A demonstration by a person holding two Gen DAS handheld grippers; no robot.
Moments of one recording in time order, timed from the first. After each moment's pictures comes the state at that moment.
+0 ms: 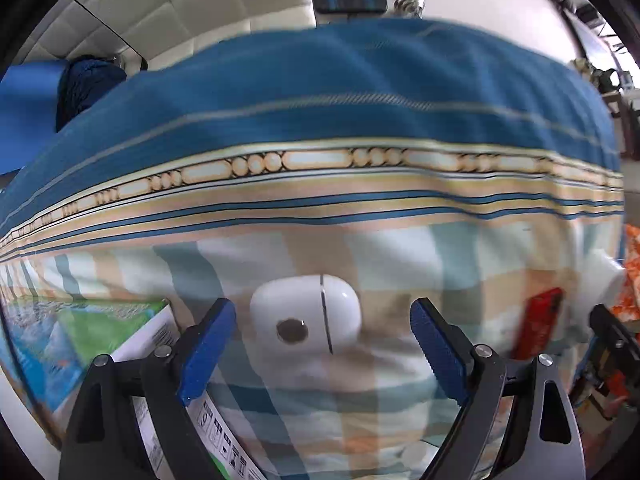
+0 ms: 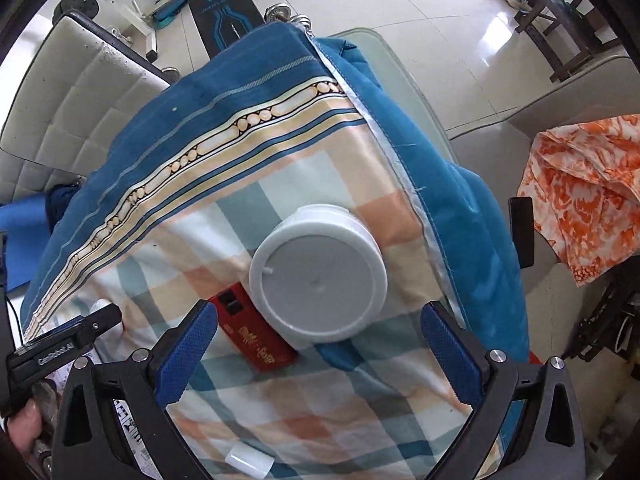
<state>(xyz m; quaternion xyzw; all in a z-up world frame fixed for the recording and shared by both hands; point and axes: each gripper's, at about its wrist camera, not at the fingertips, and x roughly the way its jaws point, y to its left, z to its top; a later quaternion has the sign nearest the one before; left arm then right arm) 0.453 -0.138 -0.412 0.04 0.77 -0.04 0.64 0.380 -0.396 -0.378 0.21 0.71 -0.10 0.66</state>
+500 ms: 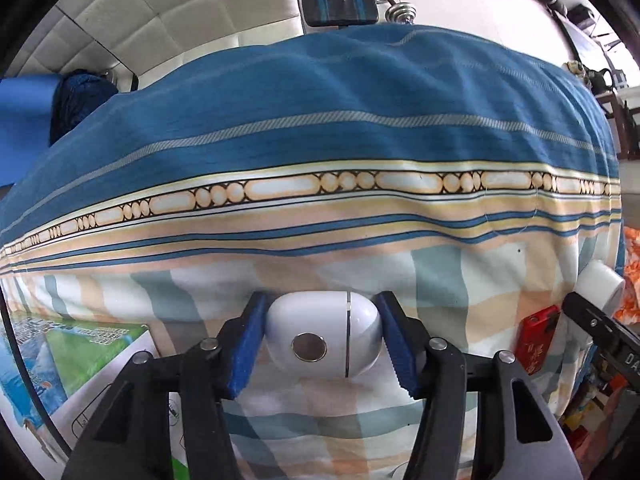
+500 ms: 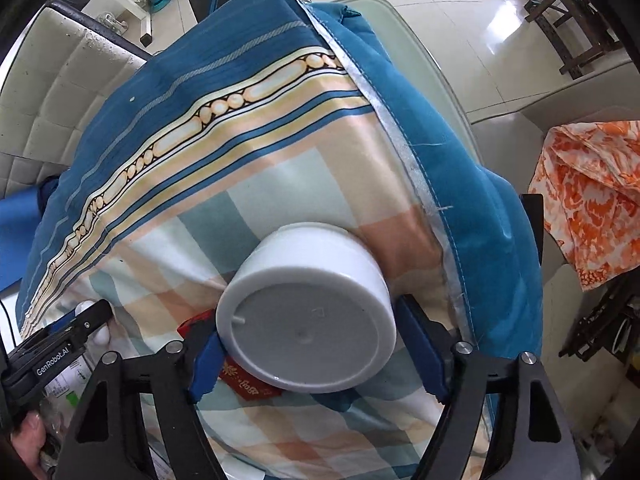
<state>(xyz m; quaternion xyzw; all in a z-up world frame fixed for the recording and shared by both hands) 0.447 -0.155 -0.413 0.03 0.75 -0.05 0.66 0.396 -0.404 -0.414 0.21 0.73 -0.10 0.64</state>
